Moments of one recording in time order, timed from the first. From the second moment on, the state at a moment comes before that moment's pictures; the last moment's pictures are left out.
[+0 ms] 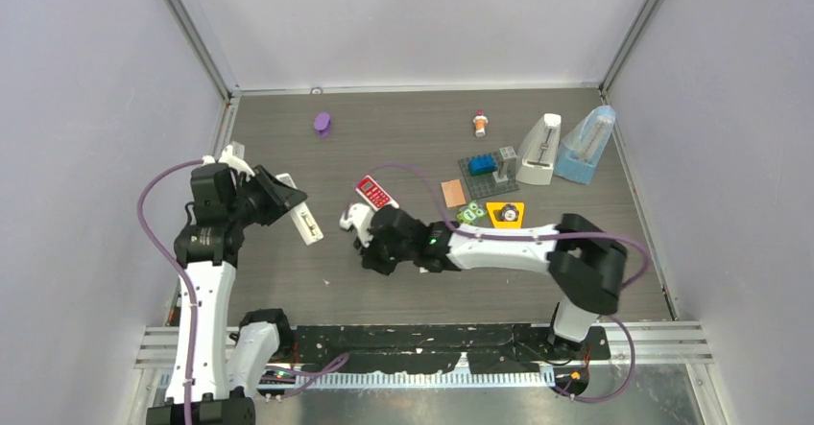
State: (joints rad) left arm 0.11 0.82 0.97 -0.79 0.36 -0.58; right arm 1.18 1.76 1.11 -0.07 -0.10 0.03
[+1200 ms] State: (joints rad) left arm -0.23 1.11 0.67 0.77 0.63 -1.48; right arm 1.06 1.33 1.35 -0.17 0.26 0.45
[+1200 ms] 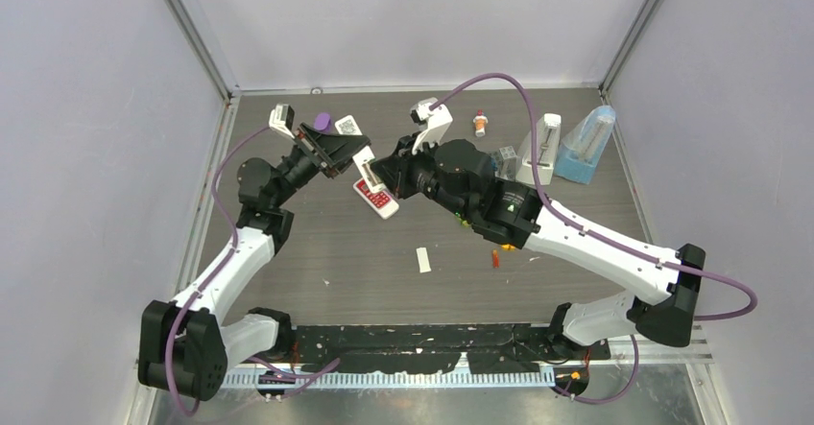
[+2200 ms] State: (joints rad) left arm -0.24 1.14 0.64 0.80 0.64 -1.57; right arm 1.12 1.39 1.31 -0.04 0.35 0.30
